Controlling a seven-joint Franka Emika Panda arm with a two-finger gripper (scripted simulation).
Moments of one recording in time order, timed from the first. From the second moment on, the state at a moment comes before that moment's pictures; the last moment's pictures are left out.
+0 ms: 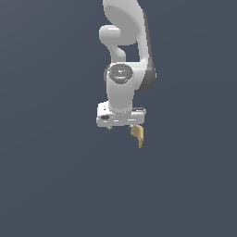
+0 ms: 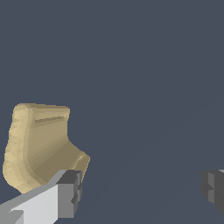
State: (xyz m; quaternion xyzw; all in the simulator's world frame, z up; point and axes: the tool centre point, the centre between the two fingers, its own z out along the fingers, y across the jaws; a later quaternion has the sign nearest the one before) arm -0.015 0.009 0.141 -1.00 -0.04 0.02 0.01
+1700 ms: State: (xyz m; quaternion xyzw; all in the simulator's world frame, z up) arm -0.027 0.105 0.096 -0.97 -0.23 0.00 0.00
